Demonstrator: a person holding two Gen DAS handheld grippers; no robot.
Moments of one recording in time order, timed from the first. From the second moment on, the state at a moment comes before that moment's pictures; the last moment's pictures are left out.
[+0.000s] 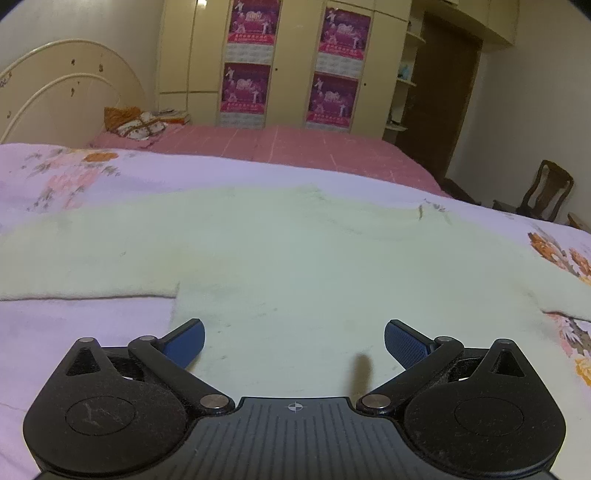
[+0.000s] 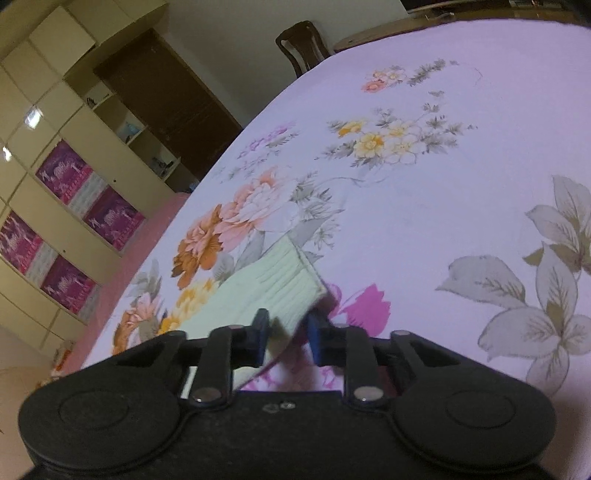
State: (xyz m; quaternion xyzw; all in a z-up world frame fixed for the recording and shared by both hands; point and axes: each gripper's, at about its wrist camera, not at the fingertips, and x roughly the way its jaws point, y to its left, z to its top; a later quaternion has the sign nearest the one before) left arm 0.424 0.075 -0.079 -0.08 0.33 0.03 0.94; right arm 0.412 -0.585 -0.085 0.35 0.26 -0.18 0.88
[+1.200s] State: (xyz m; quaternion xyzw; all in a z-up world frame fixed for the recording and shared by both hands) left arm 0.514 0.032 -0.097 -0.25 0.37 -0.12 0.89; right arm 0.433 -0.221 -0.062 -0.01 0.30 0.16 0.94
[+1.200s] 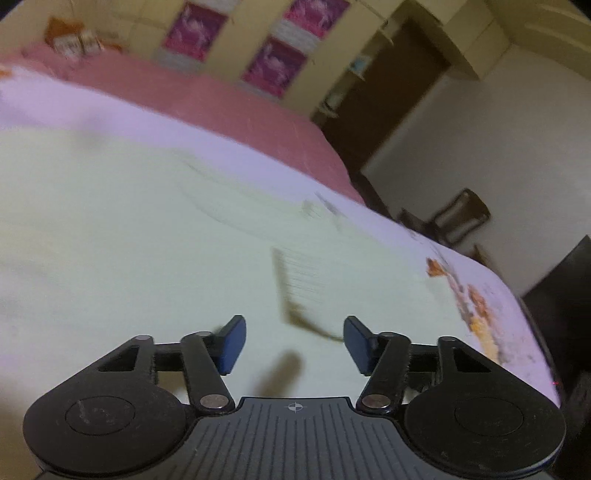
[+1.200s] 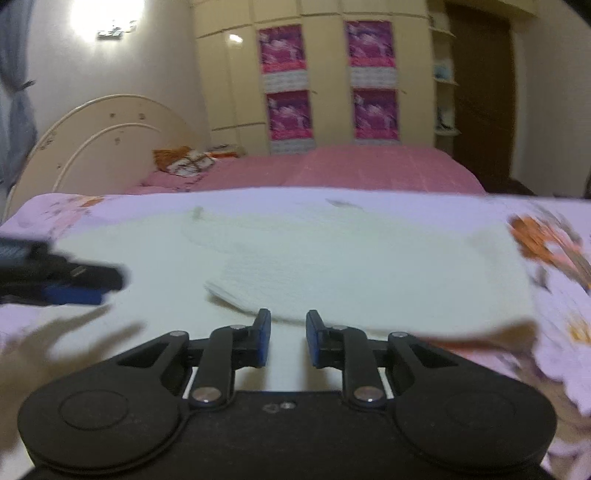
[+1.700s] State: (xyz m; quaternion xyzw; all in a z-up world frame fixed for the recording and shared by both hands) left arm 0.539 0.049 -0.098 -0.23 0.34 -0.08 0.91; right arm 0.440 -0.292 -0.073 0.19 0.31 0.13 0.92
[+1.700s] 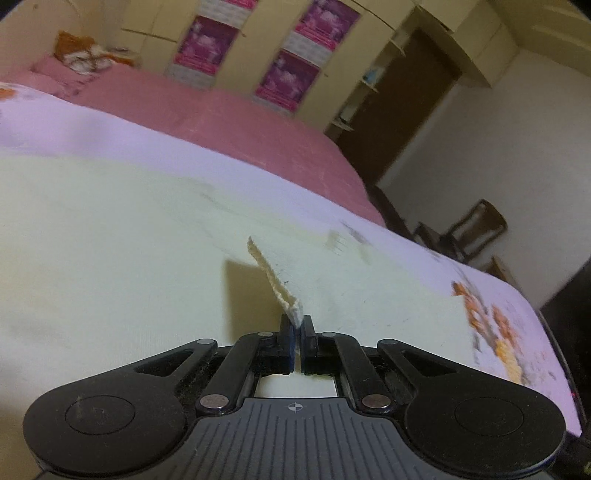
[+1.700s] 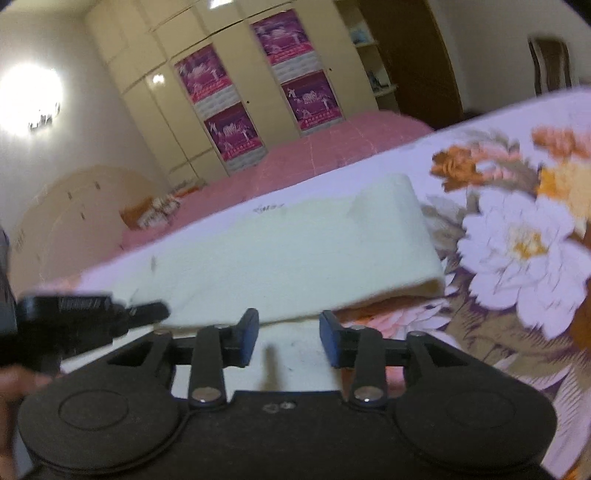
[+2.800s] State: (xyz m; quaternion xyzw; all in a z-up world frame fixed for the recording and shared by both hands) left arm 0.506 0.171 -0.123 -0.25 0.34 0.01 0.91; right arm 0.479 -0.324 -0.114 0.42 0.33 0.11 0.84
